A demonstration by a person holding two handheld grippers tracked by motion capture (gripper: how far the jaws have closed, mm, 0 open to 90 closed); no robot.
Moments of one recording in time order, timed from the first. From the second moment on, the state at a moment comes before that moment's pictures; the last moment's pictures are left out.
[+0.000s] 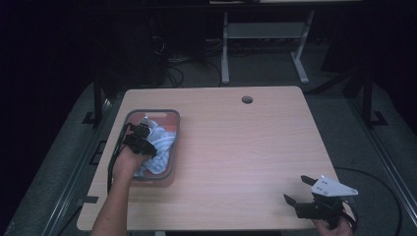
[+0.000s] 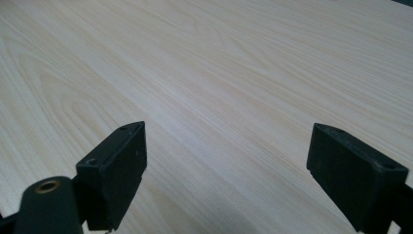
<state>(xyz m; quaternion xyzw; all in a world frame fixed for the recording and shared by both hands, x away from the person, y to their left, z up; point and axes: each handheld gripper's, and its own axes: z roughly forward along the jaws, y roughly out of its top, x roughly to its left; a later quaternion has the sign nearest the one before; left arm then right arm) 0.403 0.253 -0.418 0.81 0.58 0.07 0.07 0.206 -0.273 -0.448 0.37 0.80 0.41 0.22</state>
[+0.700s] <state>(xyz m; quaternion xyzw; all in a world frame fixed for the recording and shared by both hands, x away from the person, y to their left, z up) 0.383 0.282 -0.387 0.79 0.59 0.04 0.17 0.206 -0.276 -0.443 0.37 0.80 0.41 0.23</state>
